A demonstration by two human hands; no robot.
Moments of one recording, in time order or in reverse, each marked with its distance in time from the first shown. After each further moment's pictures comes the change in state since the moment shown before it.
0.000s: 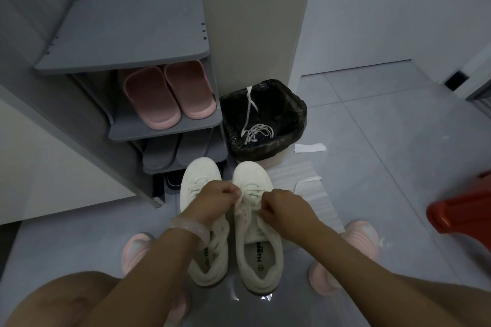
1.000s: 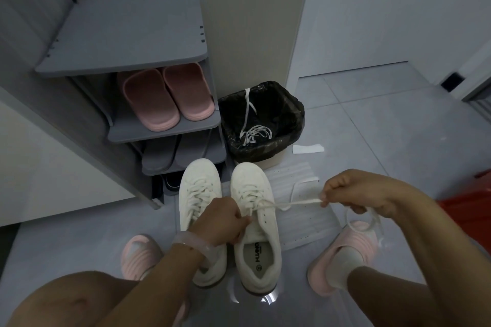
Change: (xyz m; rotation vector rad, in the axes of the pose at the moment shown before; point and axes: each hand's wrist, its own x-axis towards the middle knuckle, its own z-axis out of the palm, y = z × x) left_hand -0.017 -0.007 0.011 0.573 -0.159 0.077; right_hand -0.033 0.073 -0.097 0.625 -0.319 0.313
